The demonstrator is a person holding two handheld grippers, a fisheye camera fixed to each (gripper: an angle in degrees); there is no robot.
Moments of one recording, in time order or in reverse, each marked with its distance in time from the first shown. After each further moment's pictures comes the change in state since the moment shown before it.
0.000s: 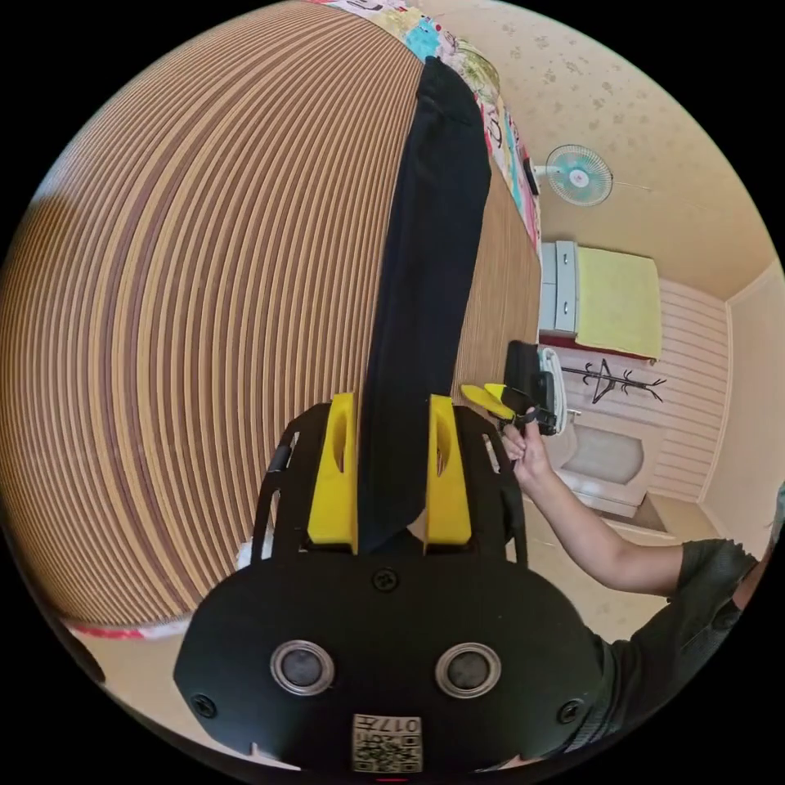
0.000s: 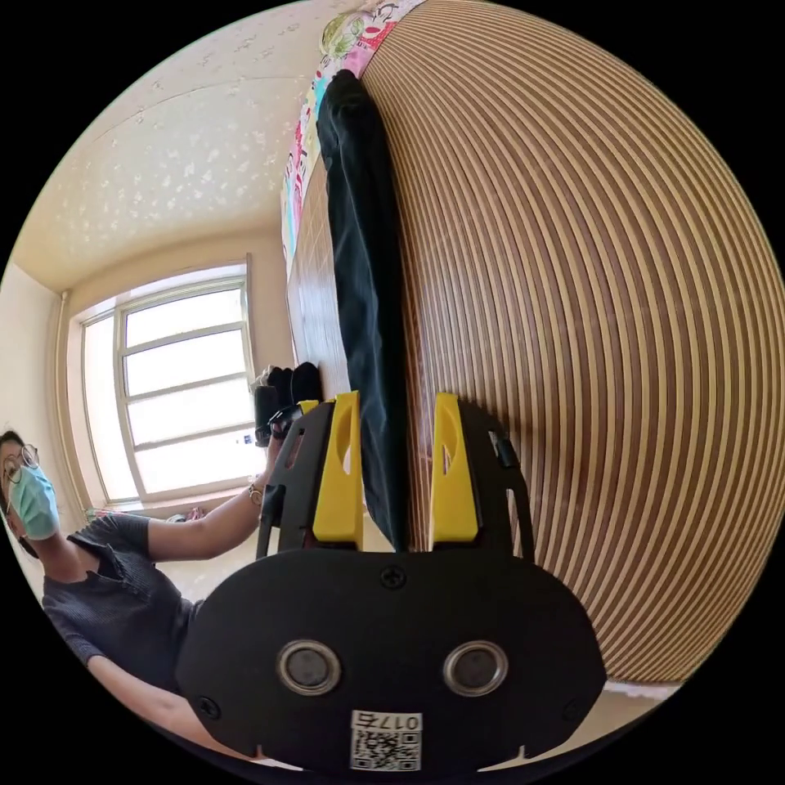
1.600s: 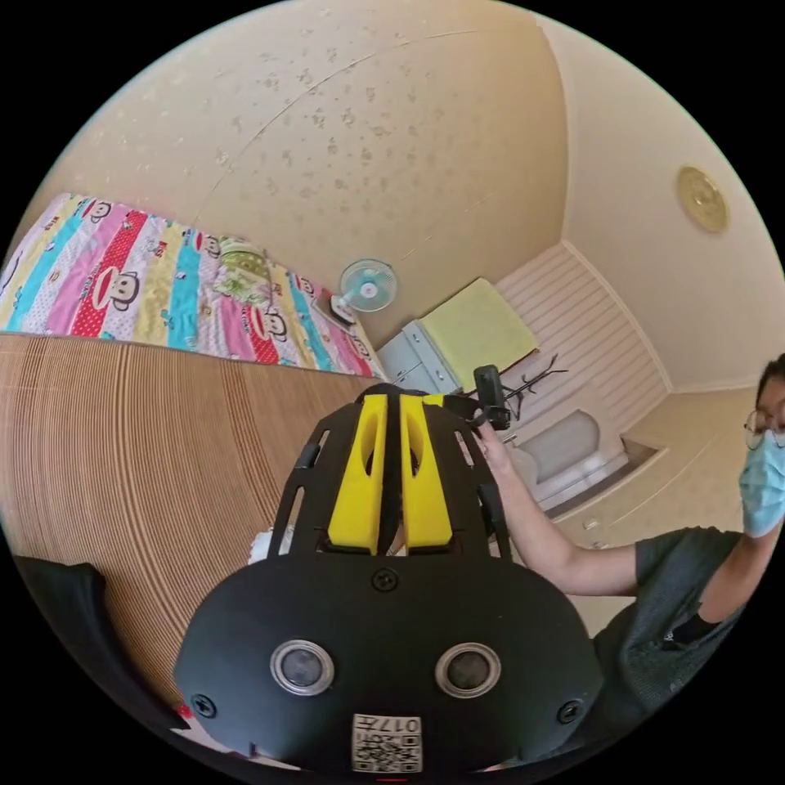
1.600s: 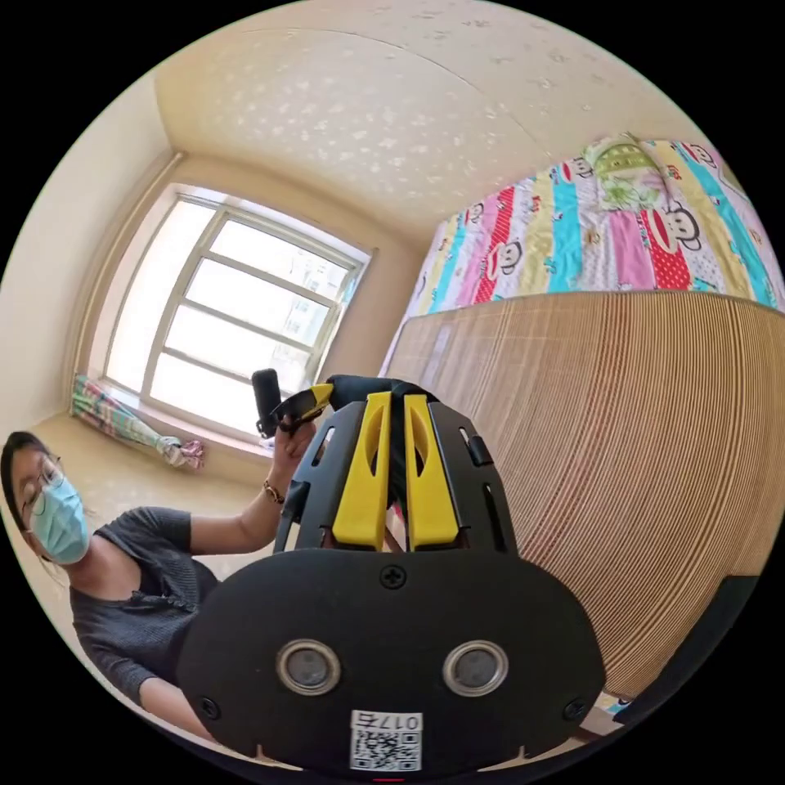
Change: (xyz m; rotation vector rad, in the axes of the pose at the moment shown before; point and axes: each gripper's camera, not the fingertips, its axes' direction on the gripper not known) left arm 0.443 -0.006 -0.174 0.396 0.058 0.502; right arm -0.385 -0.117 -0.043 0.032 0.082 -0.479
